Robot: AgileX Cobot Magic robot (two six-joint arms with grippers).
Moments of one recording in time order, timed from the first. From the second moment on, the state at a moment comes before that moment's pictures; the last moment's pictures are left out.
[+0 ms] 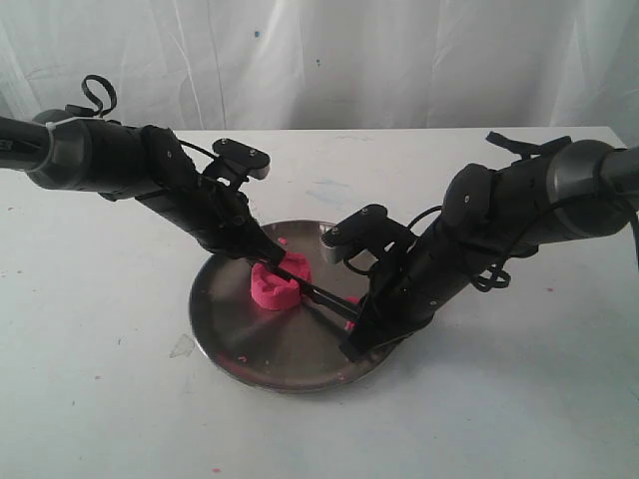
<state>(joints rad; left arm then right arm) -0.34 2.07 -1.39 -0.48 0.42 0.62 0.47 1.90 -1.03 0.54 0.48 -0.85</state>
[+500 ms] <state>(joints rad) -0.34 2.11 -1.40 -0.50 0.41 0.66 0.47 1.90 -1.03 0.54 0.49 -0.85</state>
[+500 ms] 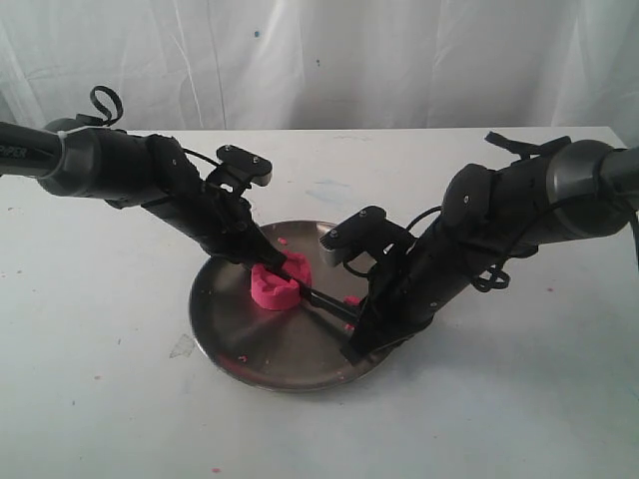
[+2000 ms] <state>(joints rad) -0.34 2.11 -1.40 -0.52 0.41 0.67 0.47 1.93 -1.04 0.63 0.50 -0.87</state>
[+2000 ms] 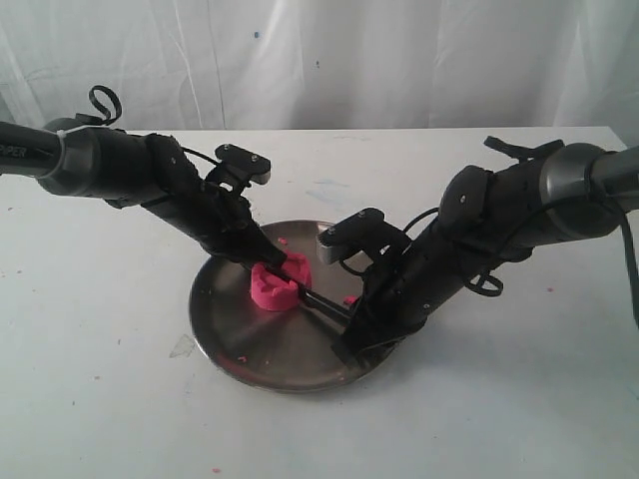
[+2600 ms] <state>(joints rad) -0.34 2.07 -1.40 -0.51 0.43 0.68 0.48 1.93 -1.04 0.65 0.49 -0.88</state>
